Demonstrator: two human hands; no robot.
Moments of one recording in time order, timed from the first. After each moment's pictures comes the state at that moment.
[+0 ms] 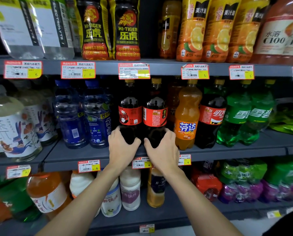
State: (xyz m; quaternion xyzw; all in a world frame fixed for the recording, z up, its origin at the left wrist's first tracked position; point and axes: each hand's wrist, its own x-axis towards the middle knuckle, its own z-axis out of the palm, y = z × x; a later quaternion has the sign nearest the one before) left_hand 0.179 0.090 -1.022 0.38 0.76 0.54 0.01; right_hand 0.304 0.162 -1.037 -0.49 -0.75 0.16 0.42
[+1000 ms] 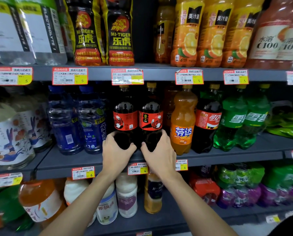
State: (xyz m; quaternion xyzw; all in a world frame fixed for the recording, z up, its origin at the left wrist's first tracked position) left_hand 0.170 0.095 -1.033 0.36 0.75 0.56 0.02; right_hand 0.306 0.171 -1.033 -0.46 -0.76 0.17 0.42
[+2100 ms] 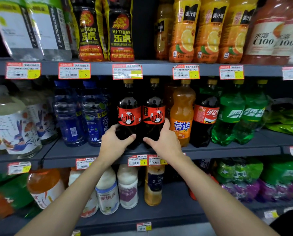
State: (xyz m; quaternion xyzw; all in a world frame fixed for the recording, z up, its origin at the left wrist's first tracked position) left_hand 0.158 0.083 -1.021 0.41 0.74 0.54 0.03; right_hand 0.330 0.178 -0.995 -0.45 -0.81 0.20 0.31
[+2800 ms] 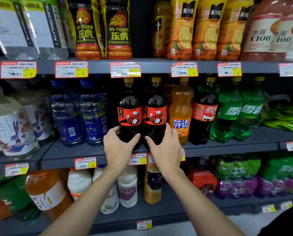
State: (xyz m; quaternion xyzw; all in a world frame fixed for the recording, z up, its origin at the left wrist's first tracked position) left_hand 0.195 0.087 -1.036 0.34 0.72 0.60 -0.04; right_hand 0.330 0.155 -1.031 -0.49 -0.74 0.08 0.45
